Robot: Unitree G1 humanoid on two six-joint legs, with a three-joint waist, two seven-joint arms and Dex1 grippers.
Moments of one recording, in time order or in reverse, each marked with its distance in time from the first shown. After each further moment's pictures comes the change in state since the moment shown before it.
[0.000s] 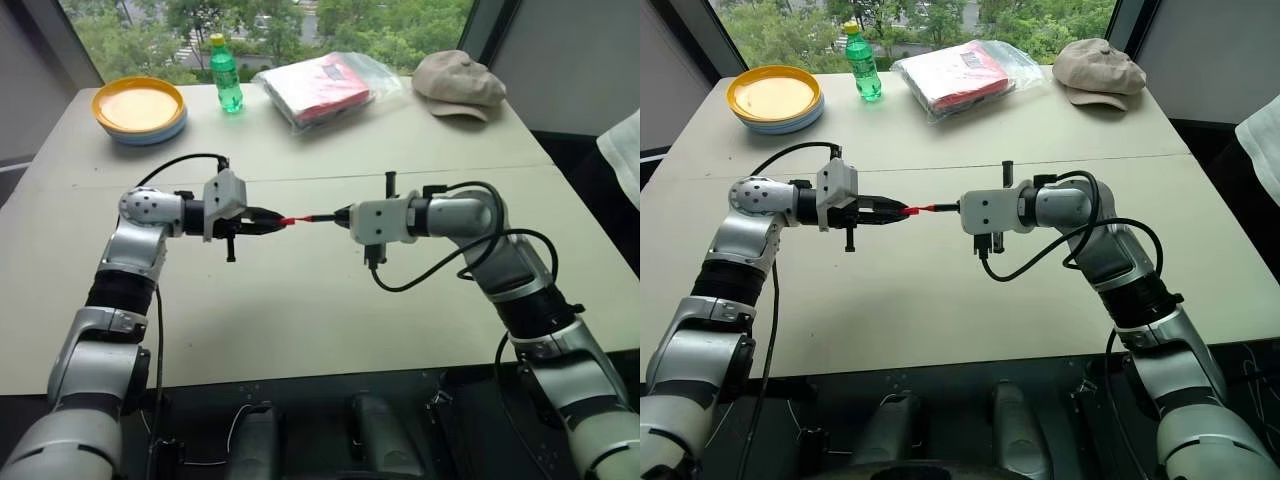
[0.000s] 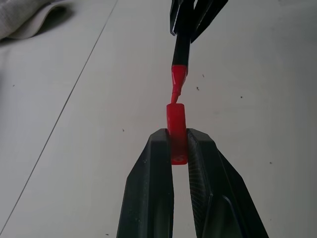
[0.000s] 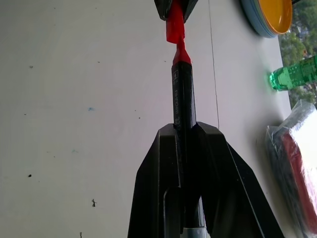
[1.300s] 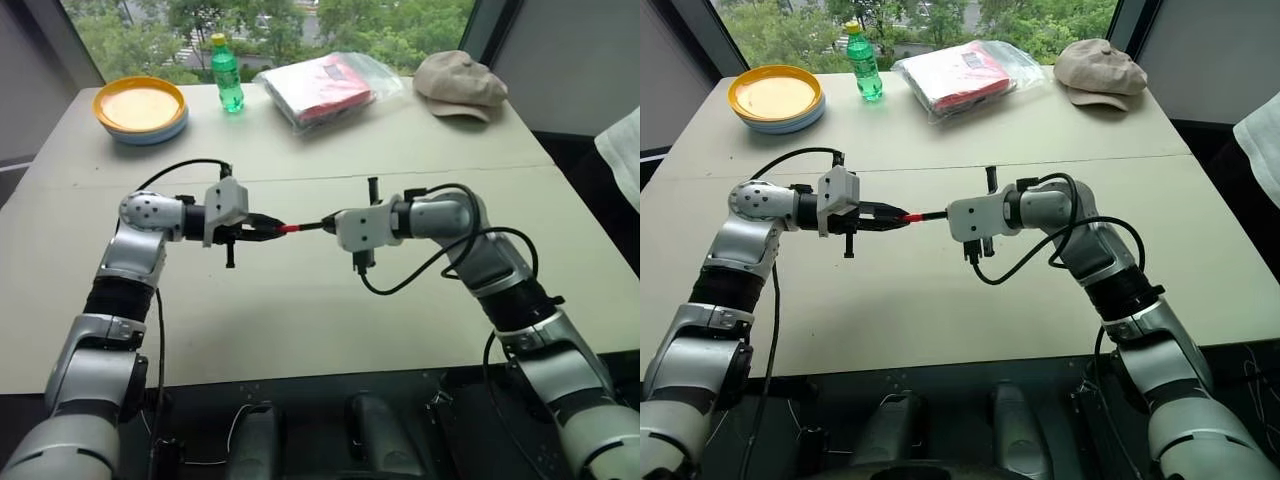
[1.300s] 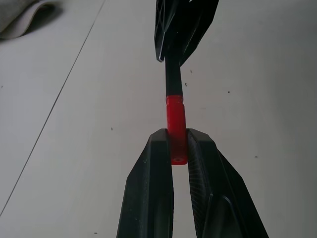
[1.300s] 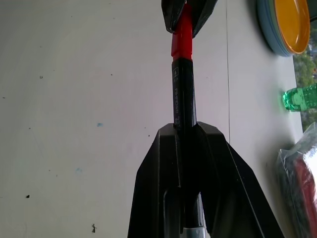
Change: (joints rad) left arm 0.047 0.008 -0.002 -0.083 0.010 0.017 -0.017; right arm -0.045 0.045 0.050 0.110 -0.029 -0.112 0.012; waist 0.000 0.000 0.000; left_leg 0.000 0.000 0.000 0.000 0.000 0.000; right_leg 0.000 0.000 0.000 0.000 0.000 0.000
